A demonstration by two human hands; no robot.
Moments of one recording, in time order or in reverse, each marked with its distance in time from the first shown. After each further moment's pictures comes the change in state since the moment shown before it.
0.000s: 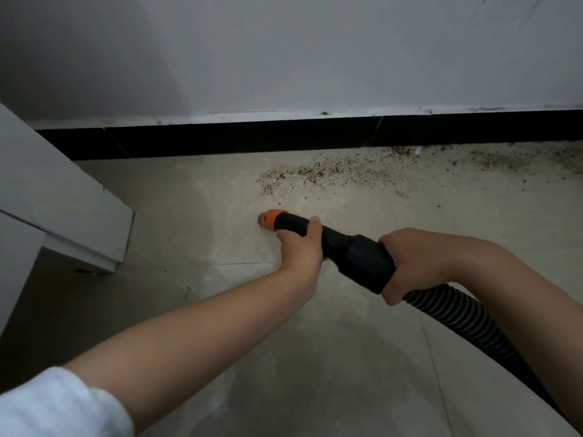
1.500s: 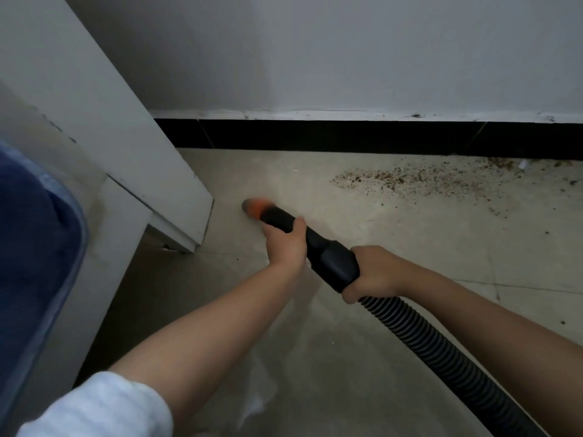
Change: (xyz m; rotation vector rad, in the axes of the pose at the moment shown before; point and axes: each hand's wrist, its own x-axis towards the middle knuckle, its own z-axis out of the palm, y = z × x) left_hand 0.036 0.020 -0.109 -0.018 0.365 0.092; right_hand 0.096 -0.098 0.039 0.195 0.041 -0.301
